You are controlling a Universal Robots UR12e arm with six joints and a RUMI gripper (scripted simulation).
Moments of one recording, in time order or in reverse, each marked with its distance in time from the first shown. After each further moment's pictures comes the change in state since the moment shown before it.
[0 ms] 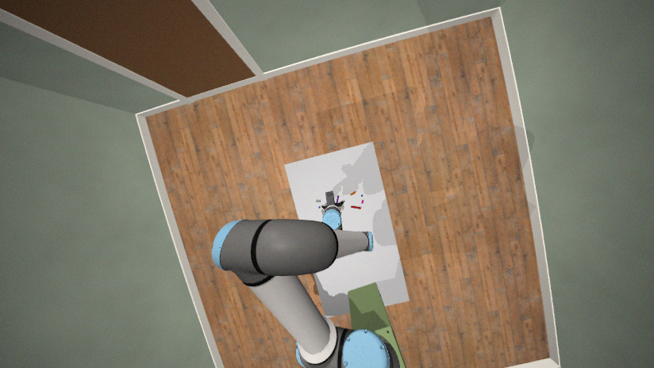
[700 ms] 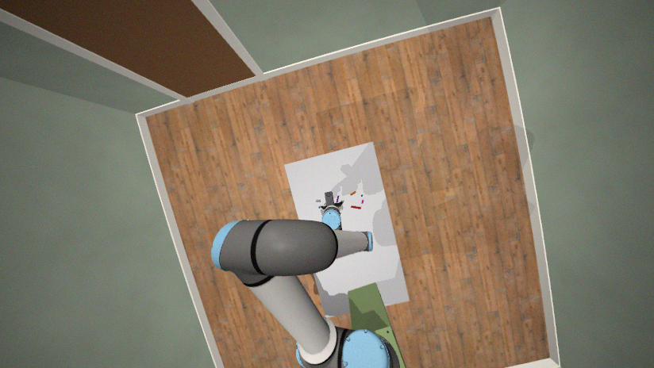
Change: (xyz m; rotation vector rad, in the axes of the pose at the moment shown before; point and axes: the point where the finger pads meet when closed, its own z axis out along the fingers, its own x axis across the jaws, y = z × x) arm -0.006 0.000 0.000 0.000 -0.011 -0.008
